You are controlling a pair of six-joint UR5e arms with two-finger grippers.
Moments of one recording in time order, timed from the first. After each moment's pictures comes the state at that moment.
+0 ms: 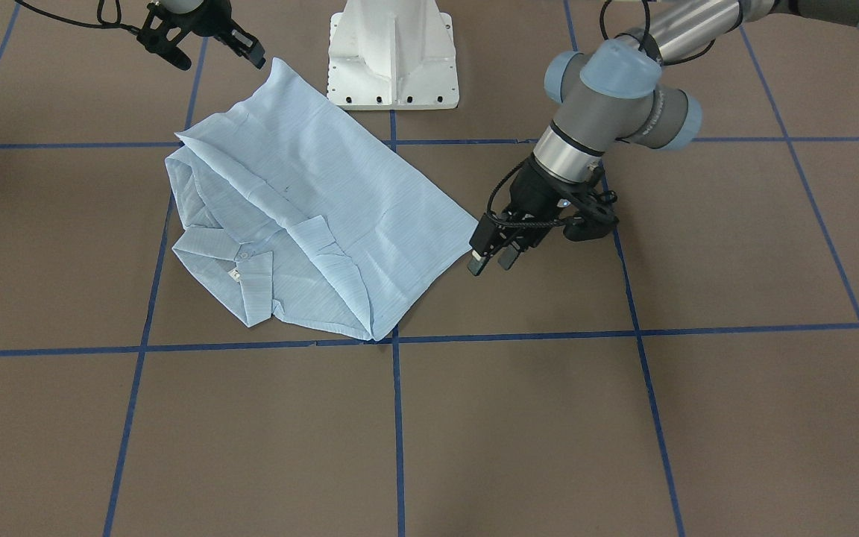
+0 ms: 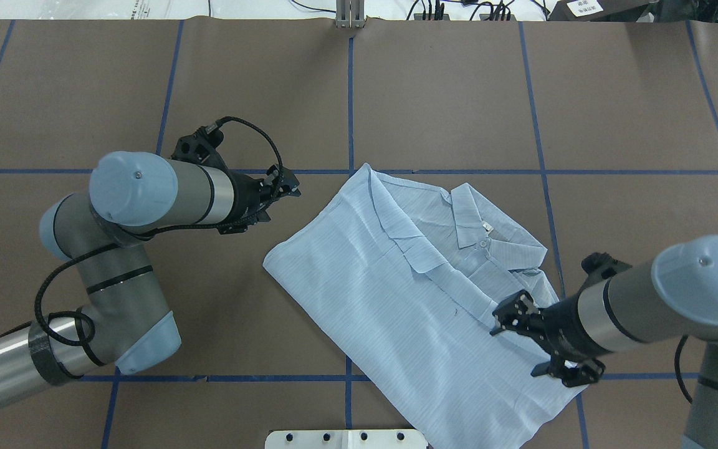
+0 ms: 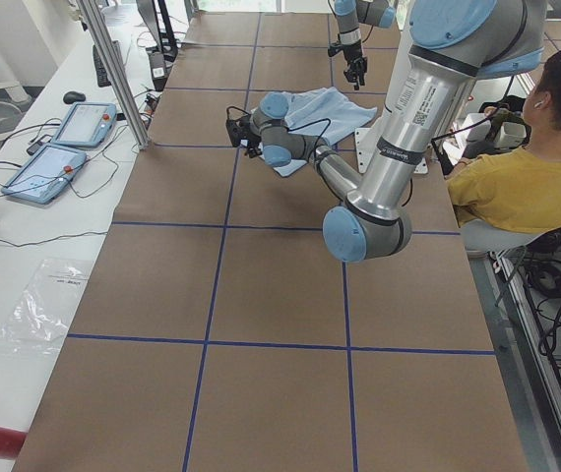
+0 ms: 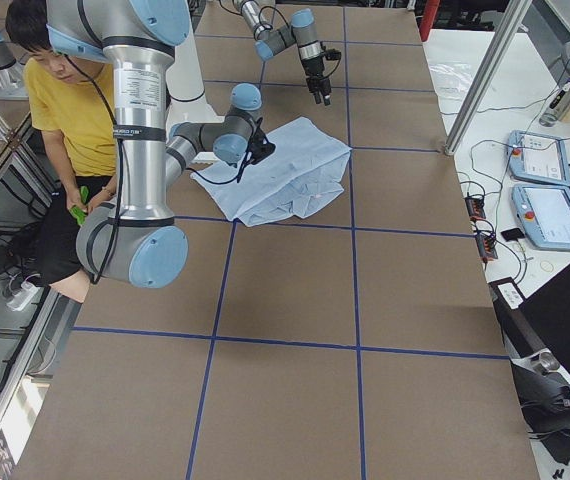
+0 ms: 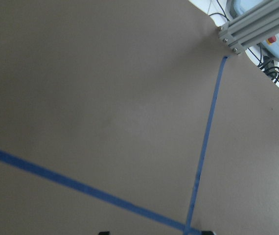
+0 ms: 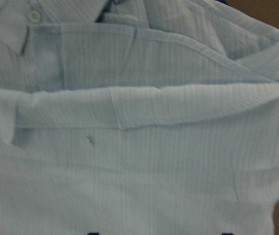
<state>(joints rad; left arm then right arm) -0.53 -2.05 -1.71 -2.13 -1.73 -1.87 0.49 -1.53 2.18 -1.25 2.04 2.15</state>
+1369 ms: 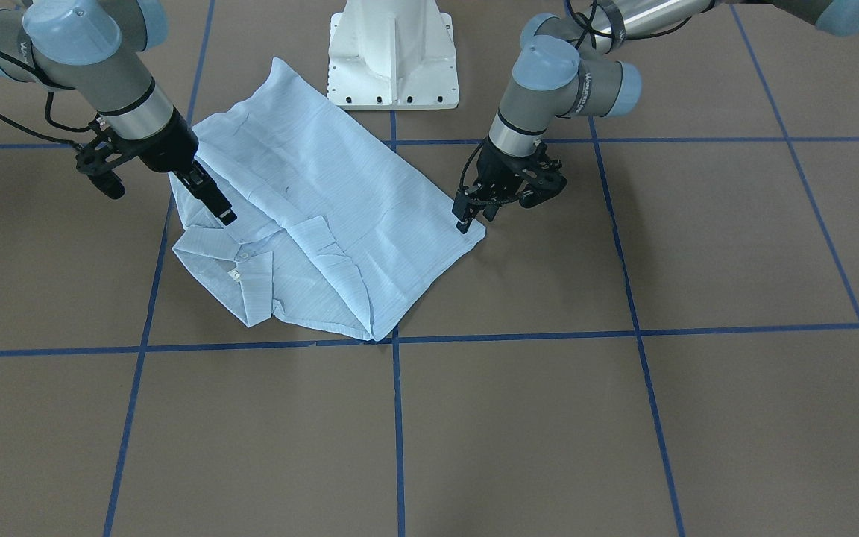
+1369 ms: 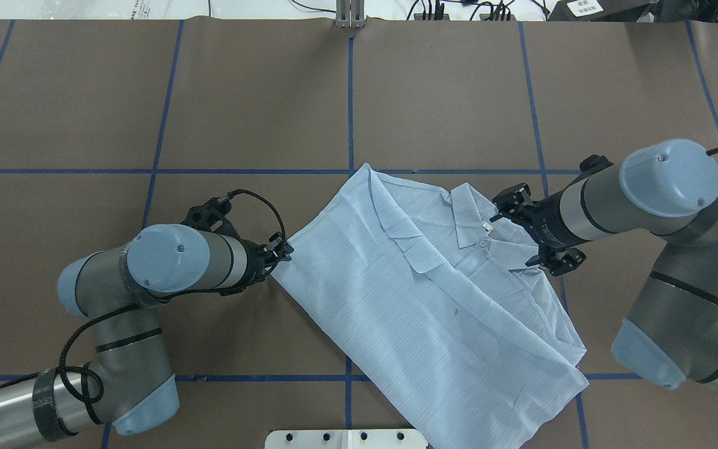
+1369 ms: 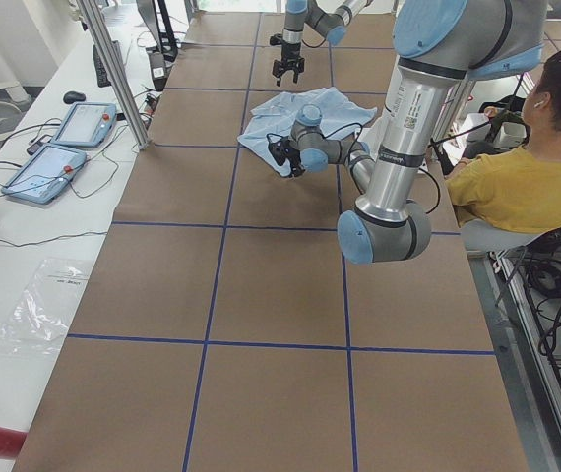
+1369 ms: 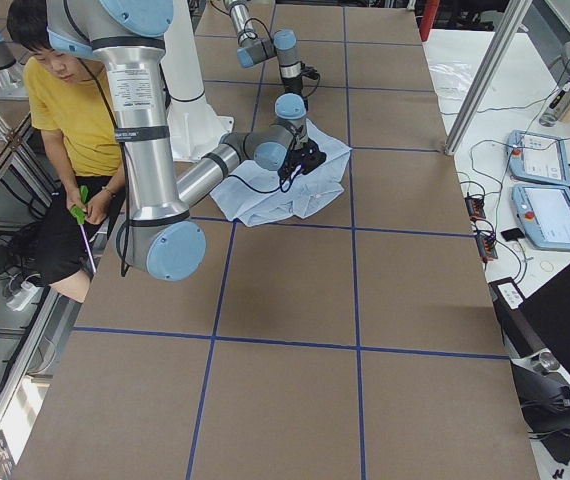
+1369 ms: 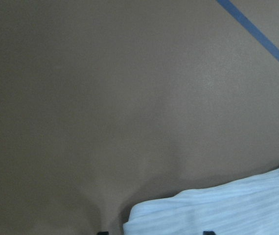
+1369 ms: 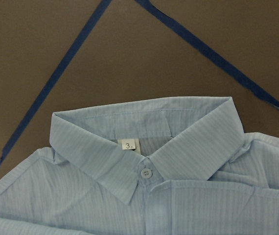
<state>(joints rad) -0.41 -1.99 -1.71 -2.05 -1.69 -1.94 0.65 -1.40 1.98 -1.23 1.98 2.06</state>
